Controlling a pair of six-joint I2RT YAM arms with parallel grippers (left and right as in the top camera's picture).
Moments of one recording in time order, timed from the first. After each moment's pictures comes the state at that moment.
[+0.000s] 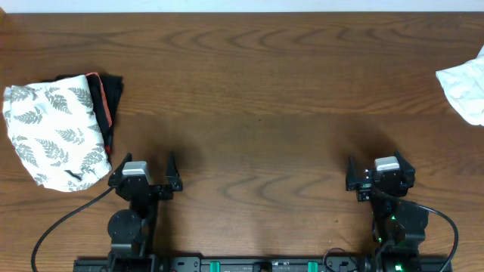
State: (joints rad) left arm -0.04 0.01 0.03 -0.13 -0.03 -0.11; right arm -0.03 0.14 0.01 -0.06 -0.07 -0.23
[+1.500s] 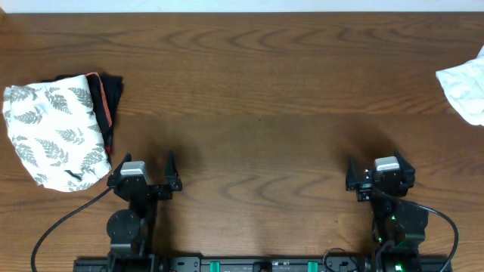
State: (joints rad) left arm -0.02 0.01 0.03 -0.13 -0.01 -0.12; right arm -0.03 0.14 0.01 -0.06 -0.07 -0.23
